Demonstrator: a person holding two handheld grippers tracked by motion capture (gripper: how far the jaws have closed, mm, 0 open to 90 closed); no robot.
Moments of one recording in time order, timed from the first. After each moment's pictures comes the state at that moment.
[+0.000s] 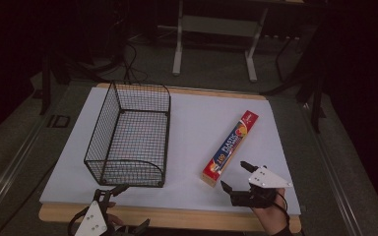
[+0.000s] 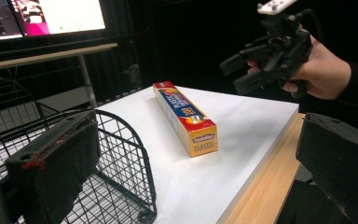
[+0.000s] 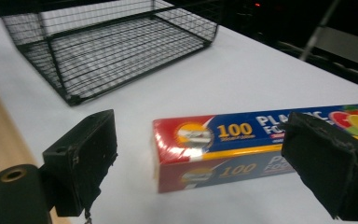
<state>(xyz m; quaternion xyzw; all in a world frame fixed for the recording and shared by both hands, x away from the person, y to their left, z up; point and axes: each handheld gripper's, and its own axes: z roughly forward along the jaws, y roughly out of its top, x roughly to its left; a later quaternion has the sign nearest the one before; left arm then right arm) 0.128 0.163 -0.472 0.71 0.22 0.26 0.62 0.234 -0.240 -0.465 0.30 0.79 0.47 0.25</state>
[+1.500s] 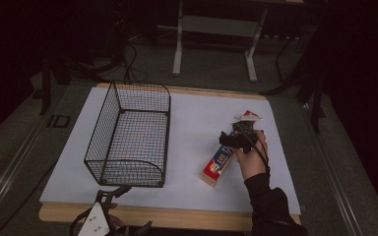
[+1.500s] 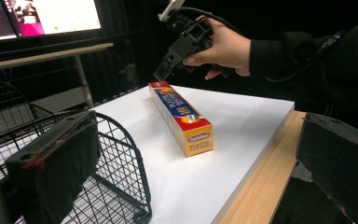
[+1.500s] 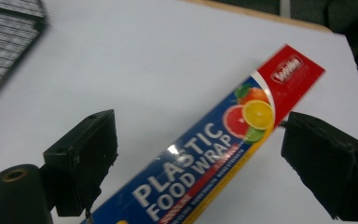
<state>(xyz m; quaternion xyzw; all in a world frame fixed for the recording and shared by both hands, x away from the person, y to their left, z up) 0.127 0.160 -0.473 0.71 0.22 0.26 0.61 0.377 -0.202 -0.443 0.56 0.73 0.28 0.28</state>
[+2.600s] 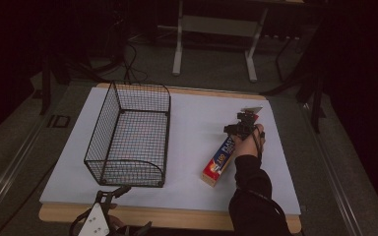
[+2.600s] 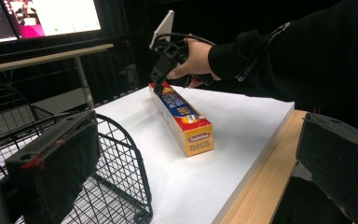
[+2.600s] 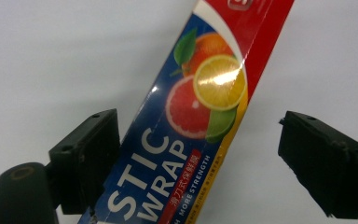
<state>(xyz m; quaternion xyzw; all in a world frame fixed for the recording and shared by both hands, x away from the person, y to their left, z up) 0.126 0.160 -0.473 0.71 0.21 0.26 0.61 0.444 -0.219 -0.476 0.74 0.63 0.16 0.18</state>
